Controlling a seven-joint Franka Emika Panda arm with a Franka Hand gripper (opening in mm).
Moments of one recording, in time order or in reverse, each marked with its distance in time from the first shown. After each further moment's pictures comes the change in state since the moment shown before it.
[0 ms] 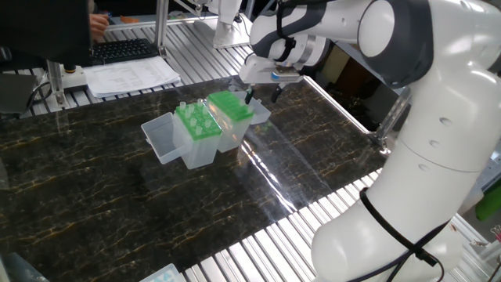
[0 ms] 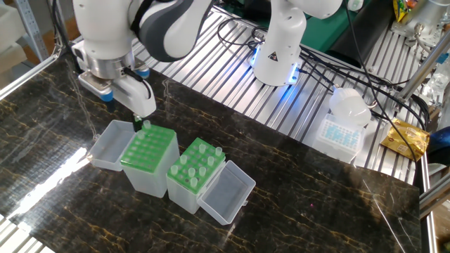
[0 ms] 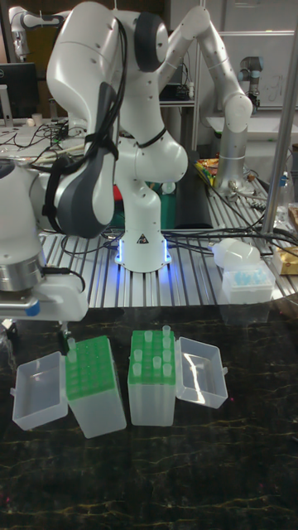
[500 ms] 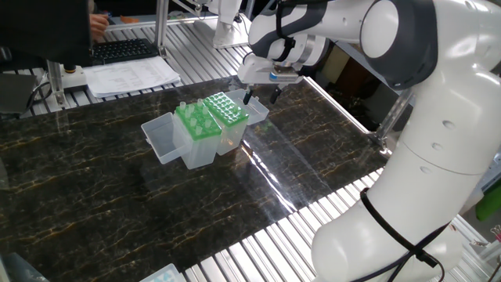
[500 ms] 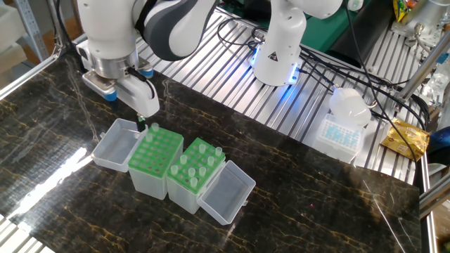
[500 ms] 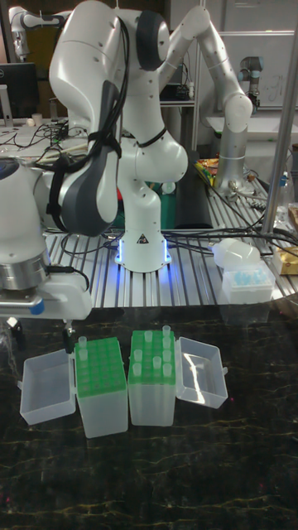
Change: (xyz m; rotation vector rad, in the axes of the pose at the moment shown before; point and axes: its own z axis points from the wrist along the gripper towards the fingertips) arm 0.008 0.012 -0.005 -0.005 0.009 0.032
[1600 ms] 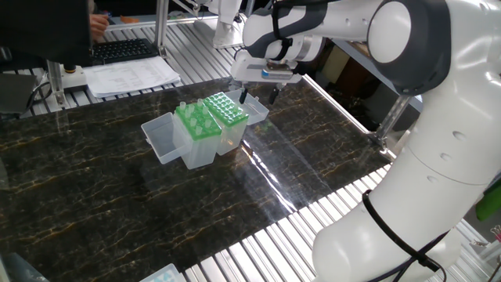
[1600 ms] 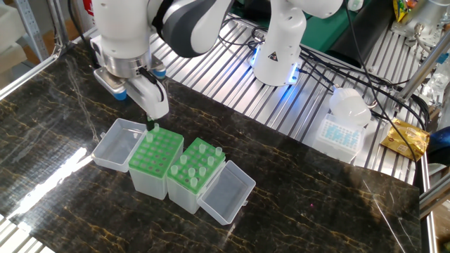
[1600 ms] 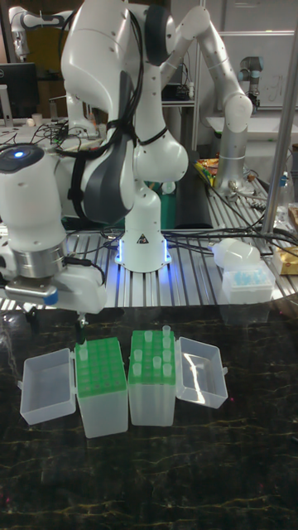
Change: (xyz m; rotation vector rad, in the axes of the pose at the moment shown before) arm 0.013 0.027 -0.018 0.051 0.029 0.125
